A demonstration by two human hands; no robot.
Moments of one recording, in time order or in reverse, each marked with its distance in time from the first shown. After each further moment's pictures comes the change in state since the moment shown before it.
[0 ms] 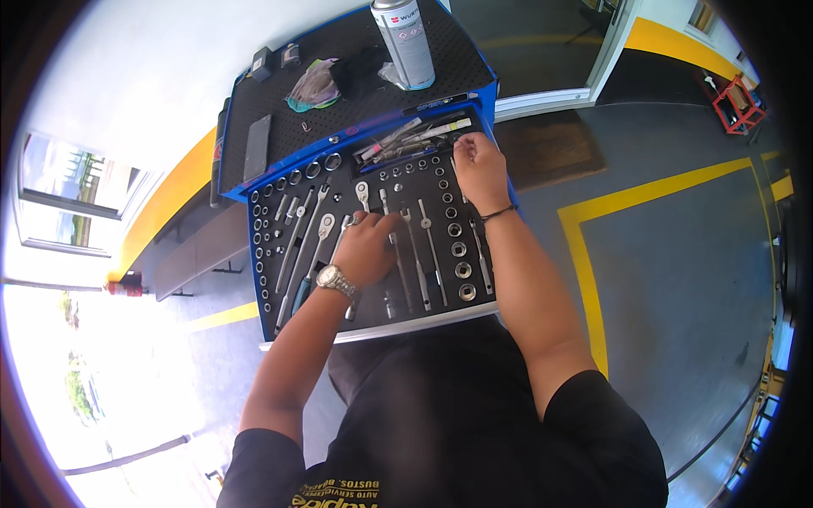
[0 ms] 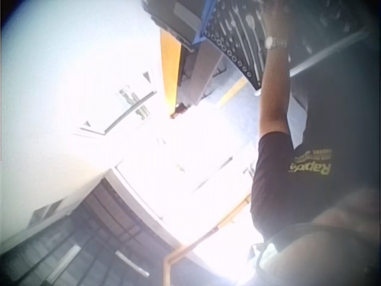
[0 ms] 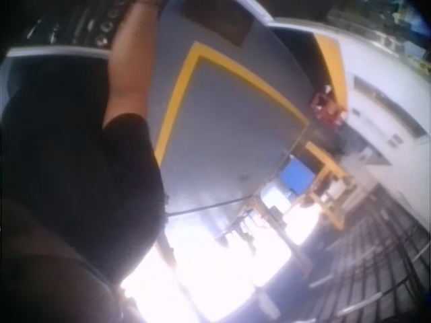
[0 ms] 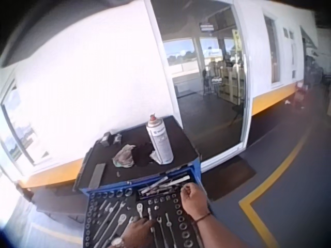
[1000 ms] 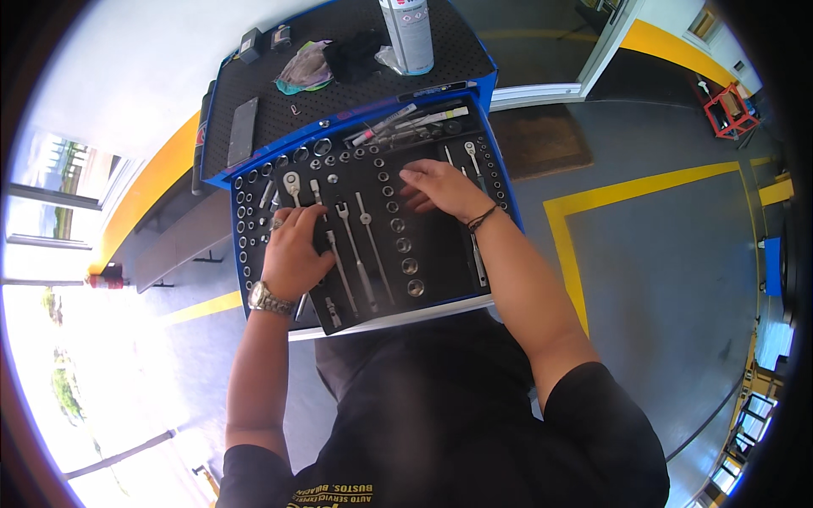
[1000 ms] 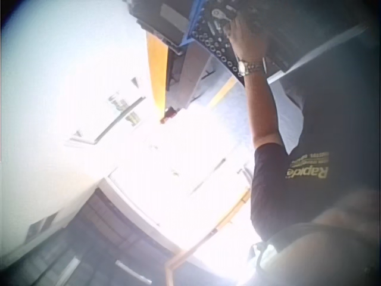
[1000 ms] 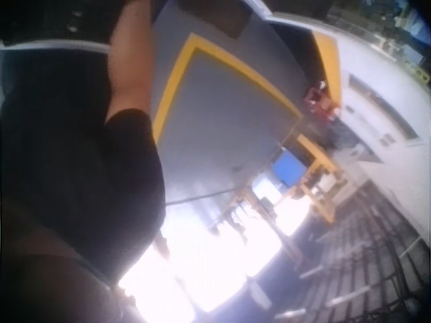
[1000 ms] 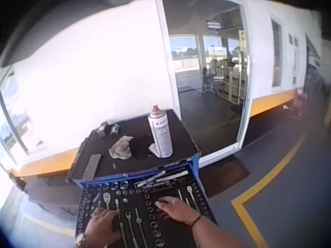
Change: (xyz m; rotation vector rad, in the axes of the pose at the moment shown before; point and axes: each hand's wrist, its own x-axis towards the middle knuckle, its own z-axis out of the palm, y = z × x) left_hand -0.055 -0.030 -0.068 -0.011 0.222 -0.126; right_hand -0.026 -0.025 0.006 0.364 -0.817 0.515
